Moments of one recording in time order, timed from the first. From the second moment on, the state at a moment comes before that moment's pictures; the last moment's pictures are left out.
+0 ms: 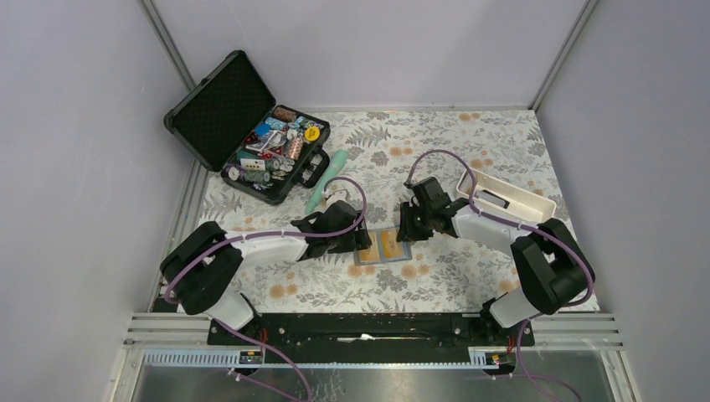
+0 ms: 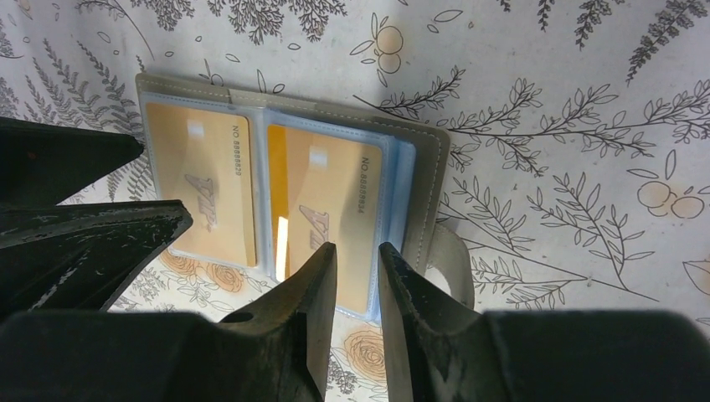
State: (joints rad) left arm -0.86 1.53 0.73 -0.07 -0.12 -0.89; right arm 0.56 1.52 0.79 -0.30 -0.20 0.47
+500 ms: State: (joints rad) left arm -0.85 1.56 0.73 -0.03 -0.11 -0.89; right arm 0.56 1.56 0.79 -0.28 -0.20 0.47
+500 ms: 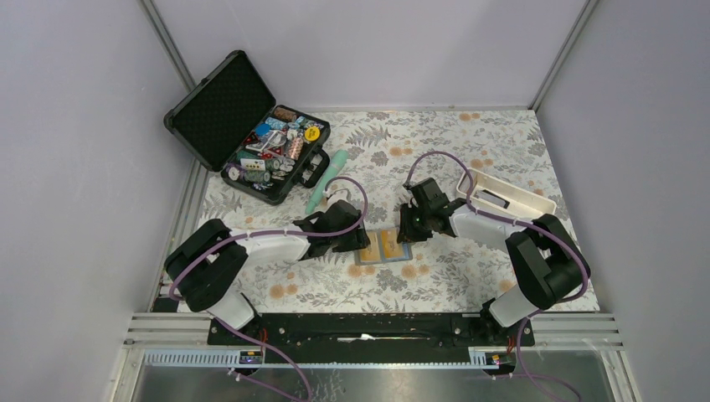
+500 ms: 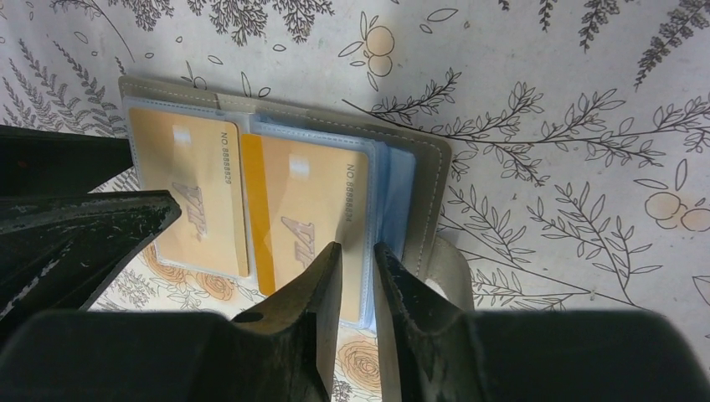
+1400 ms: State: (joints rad) left arm -0.85 1.58 0.73 -0.01 -0.11 -0.90; right arm 0.56 1.53 0.77 -0.24 -0.32 0.51
